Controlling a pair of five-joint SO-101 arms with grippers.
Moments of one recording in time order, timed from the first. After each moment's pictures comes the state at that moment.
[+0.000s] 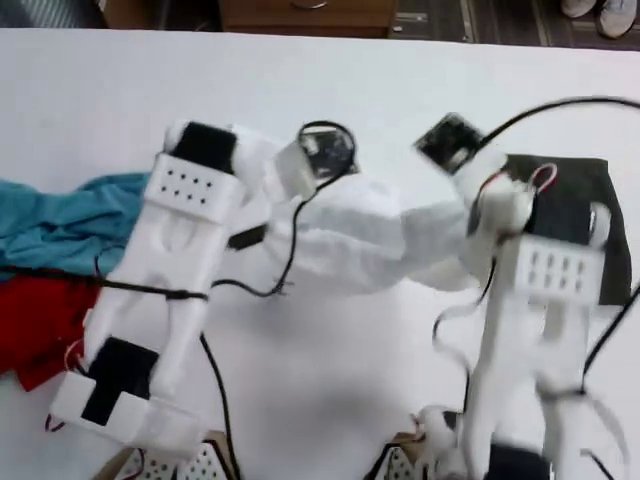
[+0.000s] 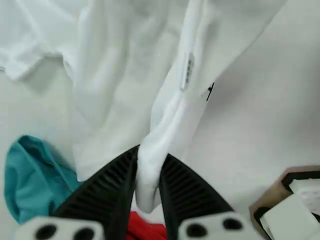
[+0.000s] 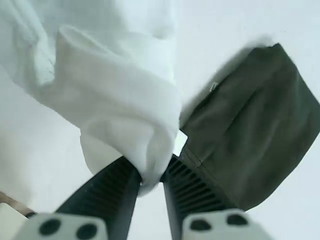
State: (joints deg) left arm 9.2 -0.6 -4.5 101.2 -46.0; right arm 4.3 -31.3 17.3 89.9 53.8
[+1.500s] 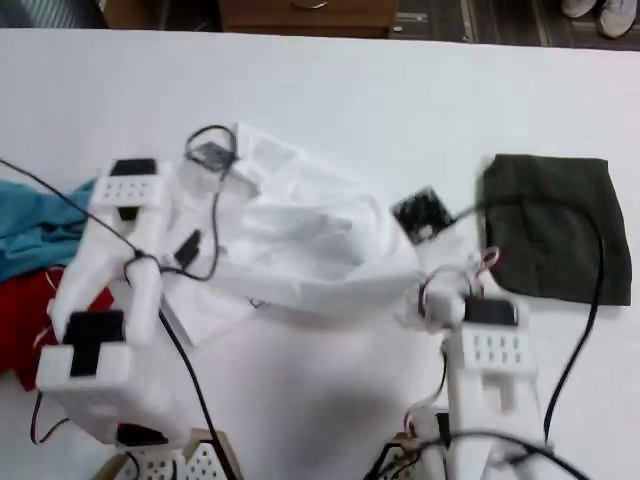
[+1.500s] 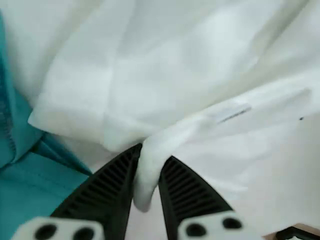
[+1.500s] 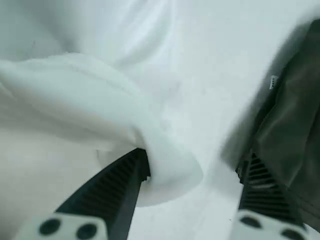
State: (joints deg) left arm -12.3 10.5 15.2 78.6 -32.0; right arm -0.3 -44.0 60.7 56.5 34.3
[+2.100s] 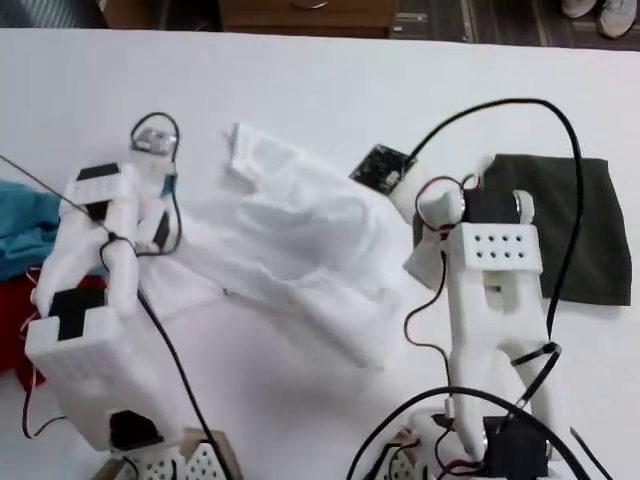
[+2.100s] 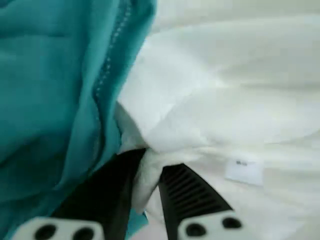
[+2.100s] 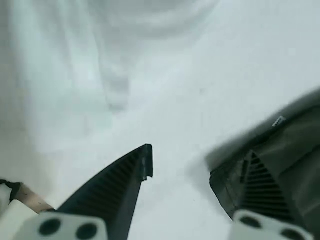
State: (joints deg) left arm -20.9 21.0 11.6 62.1 -22.2; right arm -5.2 -18.7 21.7 86.2 52.4
